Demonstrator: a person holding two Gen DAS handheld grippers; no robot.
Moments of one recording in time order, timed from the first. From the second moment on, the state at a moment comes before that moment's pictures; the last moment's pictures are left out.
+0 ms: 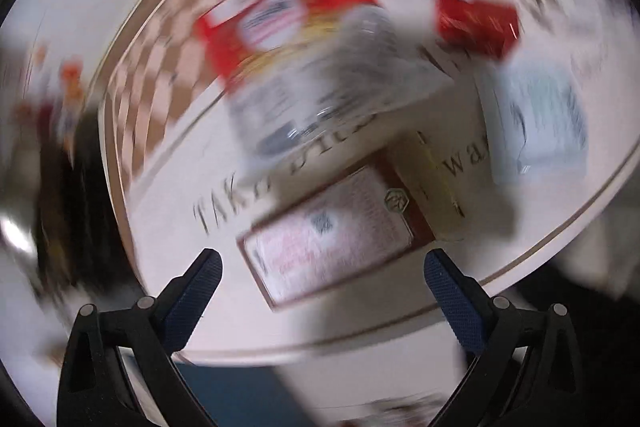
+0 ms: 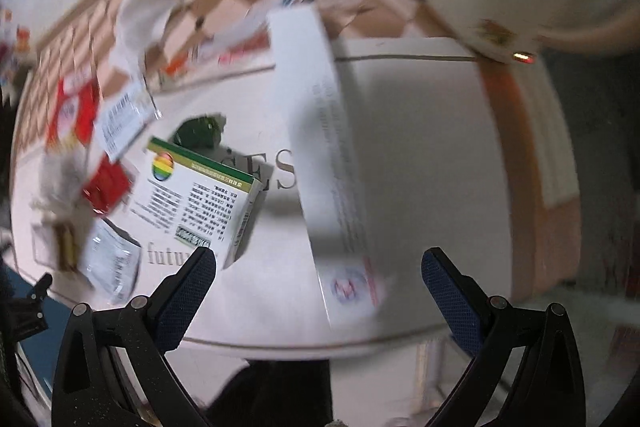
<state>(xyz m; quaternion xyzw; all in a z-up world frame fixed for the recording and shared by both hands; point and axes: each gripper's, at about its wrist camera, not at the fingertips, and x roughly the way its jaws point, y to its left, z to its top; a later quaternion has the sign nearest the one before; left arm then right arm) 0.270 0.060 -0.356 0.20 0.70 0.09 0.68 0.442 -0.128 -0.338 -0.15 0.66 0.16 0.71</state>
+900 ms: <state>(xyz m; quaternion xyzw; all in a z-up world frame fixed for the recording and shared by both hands) 0.221 0.058 -0.259 0.05 0.63 0.09 0.77 0.403 -0.154 -0.306 -0.02 0.64 0.17 0.75</state>
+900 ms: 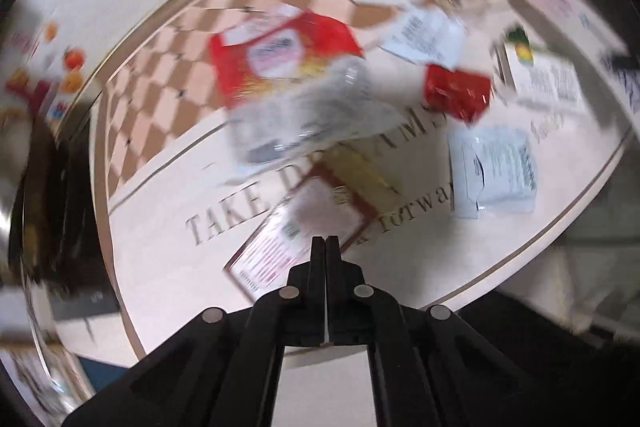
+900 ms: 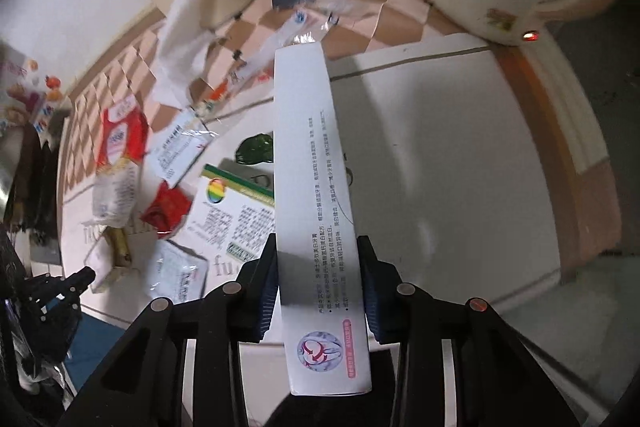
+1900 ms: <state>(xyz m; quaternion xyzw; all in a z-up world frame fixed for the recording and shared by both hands) 0.268 0.076 -0.322 0.20 0.64 -0.03 0.74 0.373 -0.111 -0.325 0.01 0.66 0.20 0.73</state>
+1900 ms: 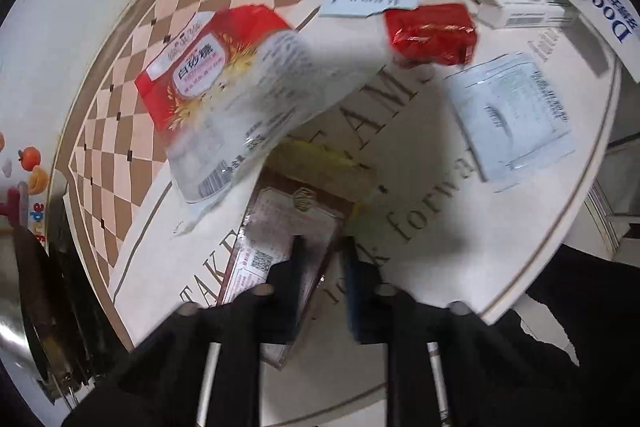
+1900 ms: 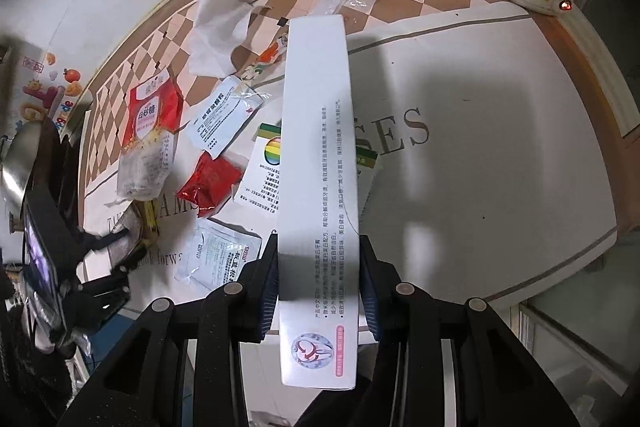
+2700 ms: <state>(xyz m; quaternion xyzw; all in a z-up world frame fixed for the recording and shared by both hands) 0.269 0.104 -0.343 0.00 0.70 -0.03 0.72 0.364 -0.116 -0.333 0.04 0.67 0.18 0.72</state>
